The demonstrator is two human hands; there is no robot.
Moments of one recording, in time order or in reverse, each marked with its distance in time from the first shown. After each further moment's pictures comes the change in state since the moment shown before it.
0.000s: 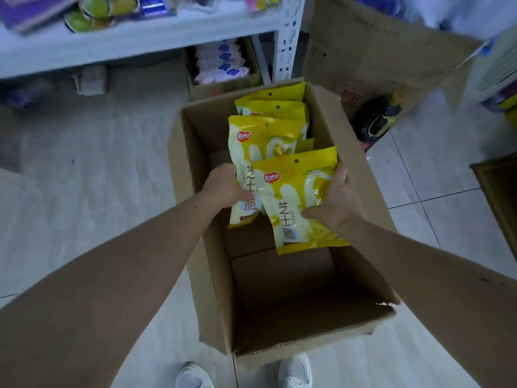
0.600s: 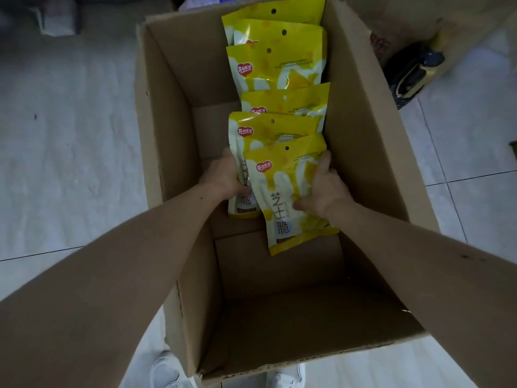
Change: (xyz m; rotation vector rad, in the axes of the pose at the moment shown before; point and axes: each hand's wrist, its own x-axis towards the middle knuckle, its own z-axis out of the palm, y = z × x) left_hand 0.053 -0.064 0.090 0.152 0.004 -0.085; right_hand 0.059 0.048 0.105 -0.107 -0.227 0.032
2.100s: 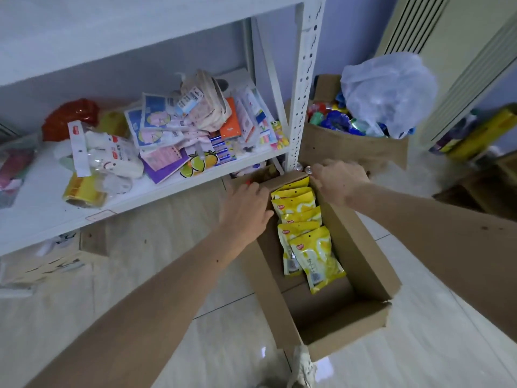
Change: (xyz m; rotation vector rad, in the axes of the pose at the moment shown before) left_hand -0.275 0.143 -0.361 0.799 0.422 0.618; right_hand -0.246 -0.235 -0.331 -0.609 0.392 -0.298
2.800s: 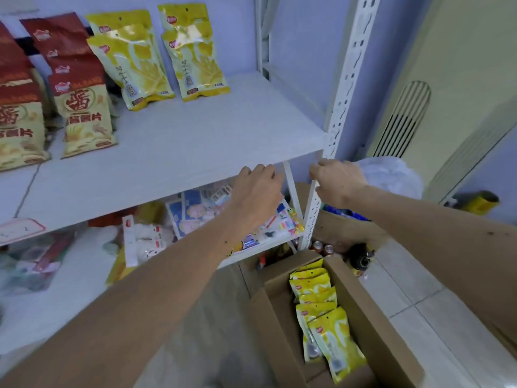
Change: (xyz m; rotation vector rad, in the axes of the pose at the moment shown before) left_hand 0.090 -0.116 -0.223 0.164 0.353 0.131; right_hand 0.071 -0.027 -0.244 -0.060 0.284 0.002
